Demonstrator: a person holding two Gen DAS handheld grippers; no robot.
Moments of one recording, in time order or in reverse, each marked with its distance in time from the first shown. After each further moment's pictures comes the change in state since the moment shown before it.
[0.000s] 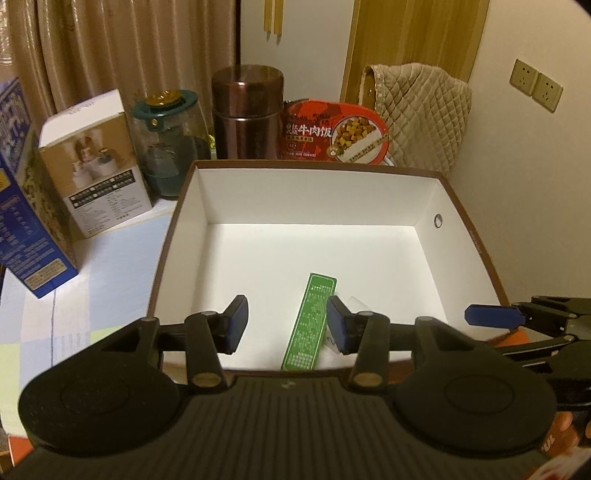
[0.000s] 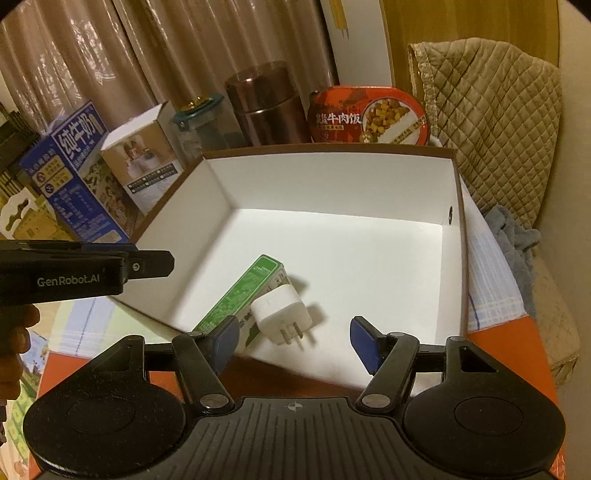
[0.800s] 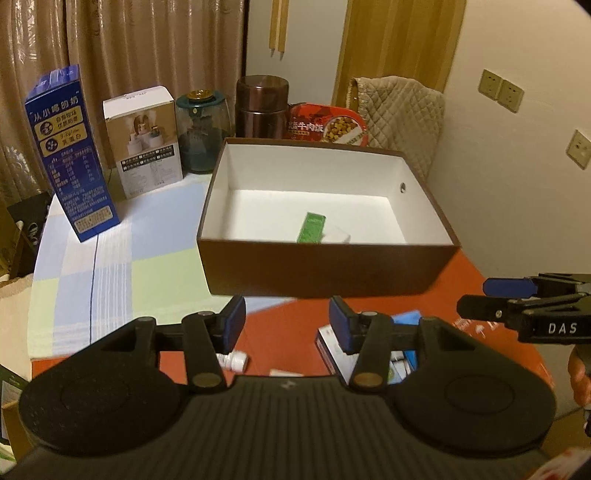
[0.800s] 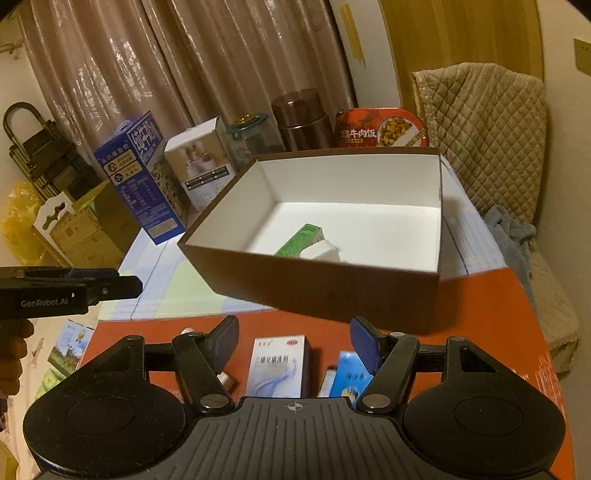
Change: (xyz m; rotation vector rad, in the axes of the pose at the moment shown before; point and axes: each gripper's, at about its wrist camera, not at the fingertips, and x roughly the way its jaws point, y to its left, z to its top) left arm -0.127 0.014 -0.101 -0.013 -0.046 -0.033; right arm -0.114 0.035 -0.084 -0.012 -0.084 0.051
